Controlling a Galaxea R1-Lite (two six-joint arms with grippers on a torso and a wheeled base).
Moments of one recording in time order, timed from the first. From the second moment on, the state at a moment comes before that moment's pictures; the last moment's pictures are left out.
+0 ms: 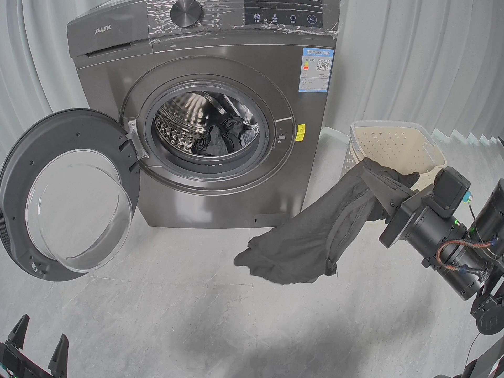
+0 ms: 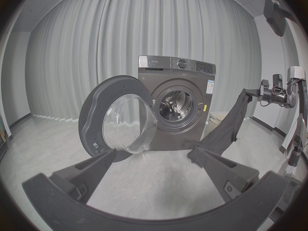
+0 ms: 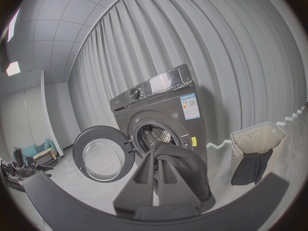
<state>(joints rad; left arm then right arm) 0.00 0.02 -0.02 0.01 -0.01 -0.03 0.72 1.54 -0.42 -1.33 -0.16 0.11</state>
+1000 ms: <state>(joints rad) 0.00 0.02 -0.02 0.01 -0.01 -0.03 0.72 1.56 -0.41 -1.33 -0.16 0.12</state>
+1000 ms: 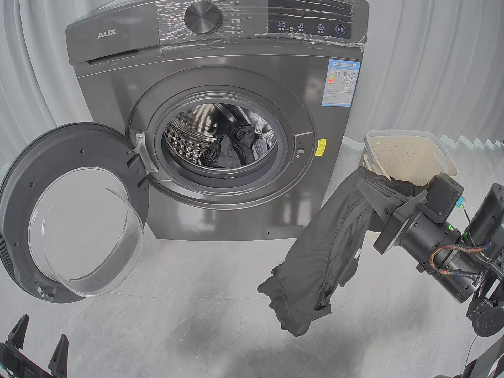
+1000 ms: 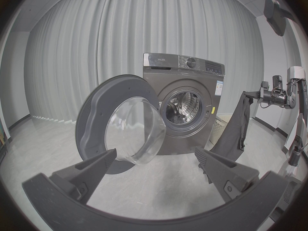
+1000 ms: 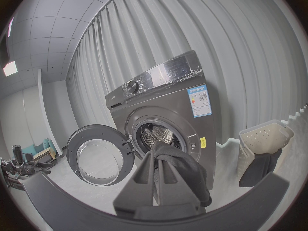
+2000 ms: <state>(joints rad) 0.00 0.02 -0.02 -0.01 -0.05 0.02 0.81 1.77 -0.65 -1.34 -0.25 0.18</state>
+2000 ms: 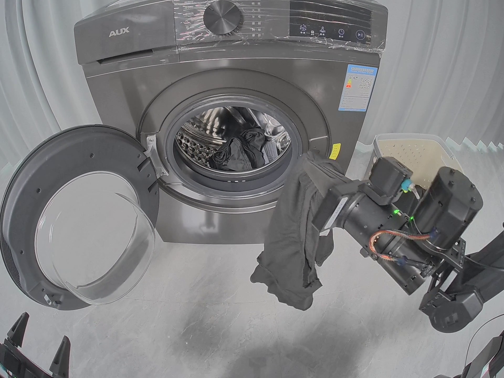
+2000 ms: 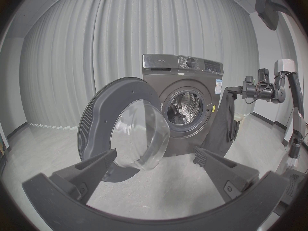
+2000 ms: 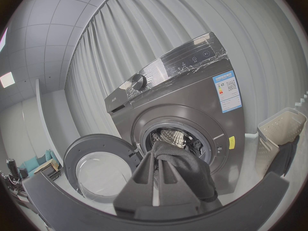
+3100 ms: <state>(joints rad) -0.21 0.95 -0.24 -0.51 -0.54 0.06 0.81 1.92 -0.89 -1.34 -0.23 0.18</state>
